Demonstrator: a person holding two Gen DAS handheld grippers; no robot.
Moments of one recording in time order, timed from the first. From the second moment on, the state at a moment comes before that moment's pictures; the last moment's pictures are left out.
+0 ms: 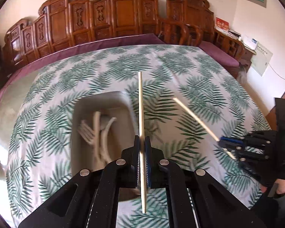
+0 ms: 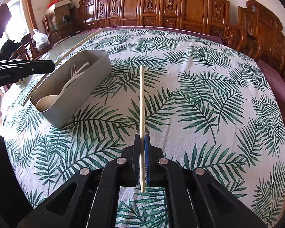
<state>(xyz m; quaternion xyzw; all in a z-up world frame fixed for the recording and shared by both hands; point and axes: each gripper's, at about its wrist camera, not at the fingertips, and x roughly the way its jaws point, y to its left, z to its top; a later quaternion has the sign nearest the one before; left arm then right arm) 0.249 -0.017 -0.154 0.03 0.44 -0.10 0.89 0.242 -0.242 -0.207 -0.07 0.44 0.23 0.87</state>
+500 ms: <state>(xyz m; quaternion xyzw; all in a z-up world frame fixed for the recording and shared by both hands) 0.268 0.029 -0.191 0.00 0.46 -0.08 0.89 0.232 -0.221 -0.204 -0.08 0.44 0.23 0.86</state>
